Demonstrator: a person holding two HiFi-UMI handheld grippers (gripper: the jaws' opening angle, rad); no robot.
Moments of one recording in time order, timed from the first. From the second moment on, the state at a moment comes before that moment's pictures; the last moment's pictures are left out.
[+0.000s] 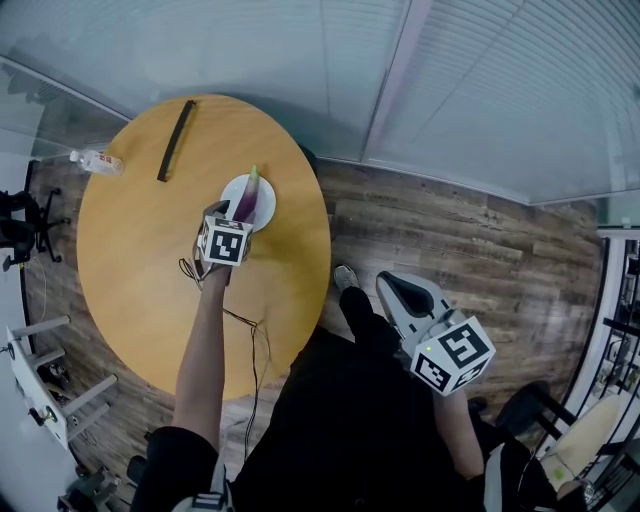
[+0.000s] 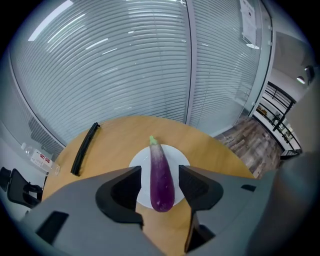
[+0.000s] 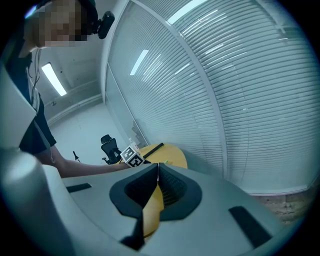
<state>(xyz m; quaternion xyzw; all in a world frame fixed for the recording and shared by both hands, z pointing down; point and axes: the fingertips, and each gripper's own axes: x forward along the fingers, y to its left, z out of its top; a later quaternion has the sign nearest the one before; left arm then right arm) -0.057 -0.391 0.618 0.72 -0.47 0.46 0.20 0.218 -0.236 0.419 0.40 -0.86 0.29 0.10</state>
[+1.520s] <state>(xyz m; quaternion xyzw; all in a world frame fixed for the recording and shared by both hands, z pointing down) -0.034 -0.267 0.466 0.72 -0.59 0.31 0.20 0.153 -0.270 0.413 0.24 -0.93 0.27 0.12</state>
